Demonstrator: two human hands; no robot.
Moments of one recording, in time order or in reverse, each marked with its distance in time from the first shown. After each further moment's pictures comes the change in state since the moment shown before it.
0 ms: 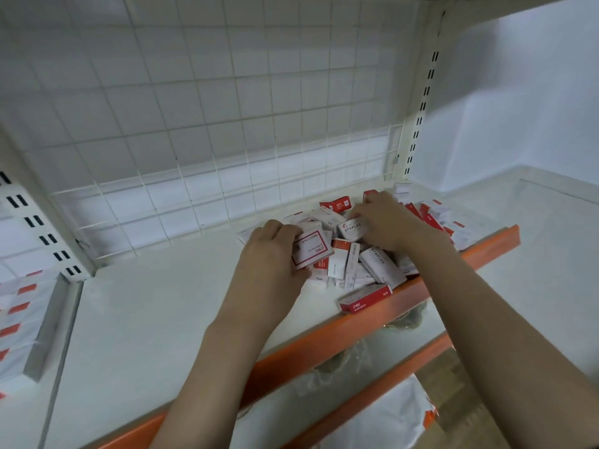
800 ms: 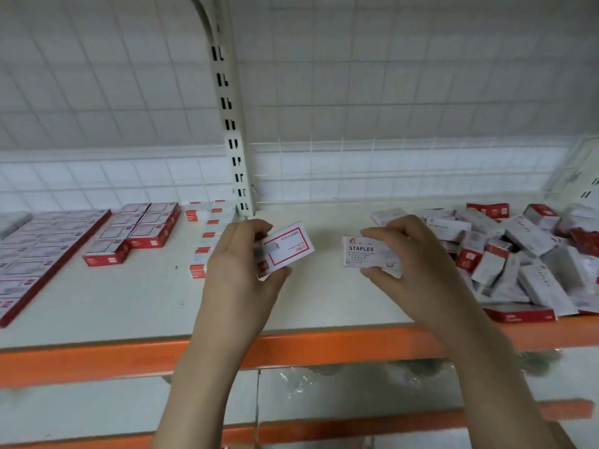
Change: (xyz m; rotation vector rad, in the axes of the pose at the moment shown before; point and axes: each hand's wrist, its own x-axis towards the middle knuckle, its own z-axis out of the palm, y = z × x) left_hand -0.138 -0.079 -0.113 -0.023 0.427 -0.423; right_hand -0.076 -0.193 0.014 0.467 0.321 -0.399
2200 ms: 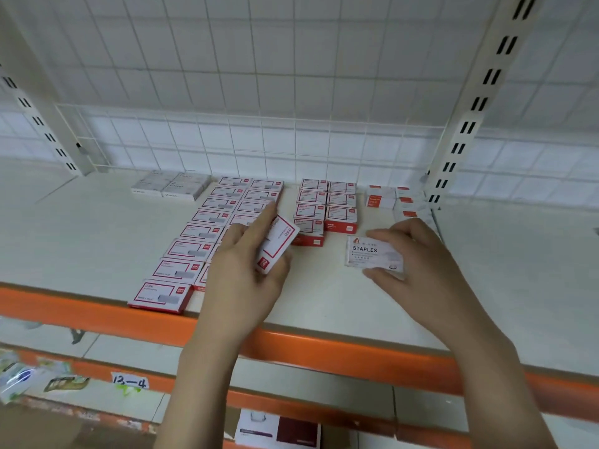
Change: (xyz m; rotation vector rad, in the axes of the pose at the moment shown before) left_hand 0.006 -0.222 -0.210 0.114 0.036 -0.163; right_hand 0.078 -0.232 0.180 0.165 -0.193 -0.110
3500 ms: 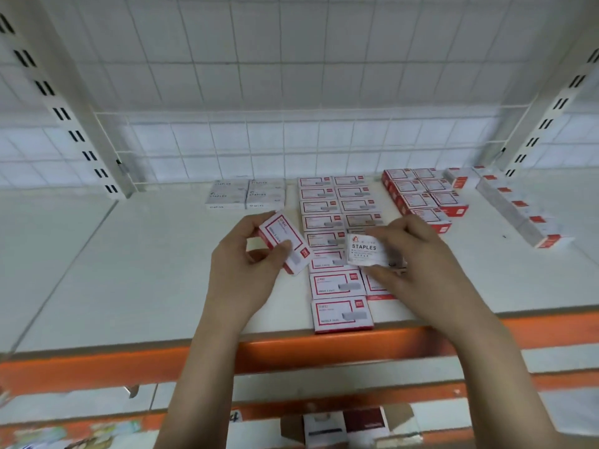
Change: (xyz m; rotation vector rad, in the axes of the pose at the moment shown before) left_hand 0.065 -0.178 -0.141 -0.538 -0.217 -0.320; right_hand 0.057 -0.192 0.135 -0.068 0.080 0.142
